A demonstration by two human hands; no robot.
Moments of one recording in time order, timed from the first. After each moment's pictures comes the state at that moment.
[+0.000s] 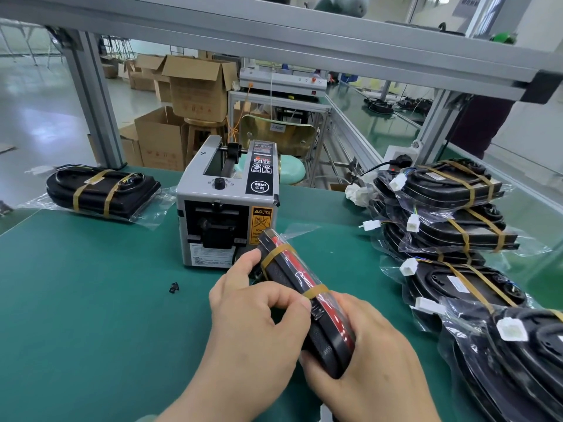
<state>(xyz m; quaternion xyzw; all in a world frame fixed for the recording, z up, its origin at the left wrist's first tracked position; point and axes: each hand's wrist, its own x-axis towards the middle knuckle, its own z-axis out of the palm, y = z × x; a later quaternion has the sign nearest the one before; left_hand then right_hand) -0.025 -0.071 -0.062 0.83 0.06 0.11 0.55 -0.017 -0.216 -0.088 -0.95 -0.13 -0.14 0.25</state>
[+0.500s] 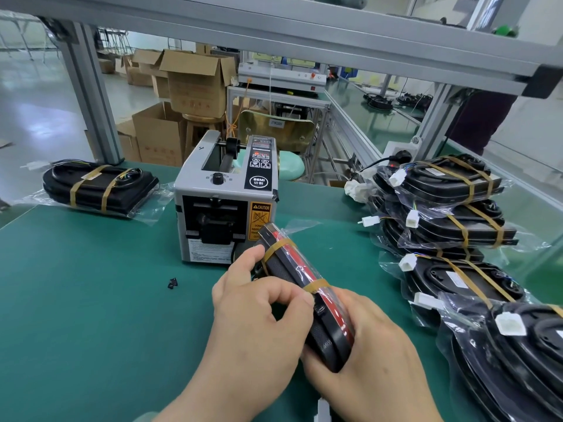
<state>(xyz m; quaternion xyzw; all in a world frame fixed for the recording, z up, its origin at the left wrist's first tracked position) -0.030 -0.074 -0.058 0.82 0.06 0.11 0.56 -0.017 -0.215 -0.088 -0.95 -0.12 -0.14 0.26</state>
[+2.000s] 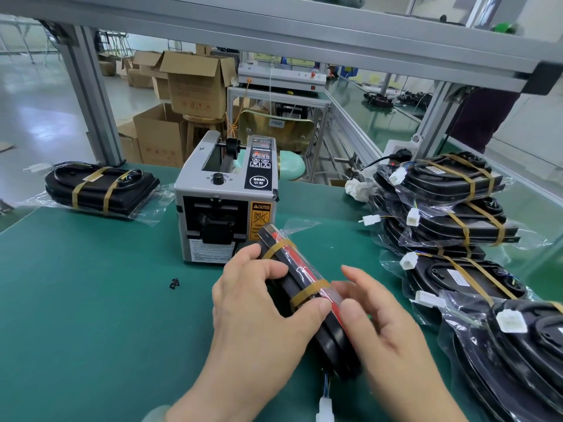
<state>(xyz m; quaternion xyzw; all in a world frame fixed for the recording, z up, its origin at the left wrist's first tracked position) -0.021 -0.076 -0.072 0.83 0.08 0.15 0.52 -0.011 -0.230 -0.082 -0.83 -0.14 -0.06 0.53</state>
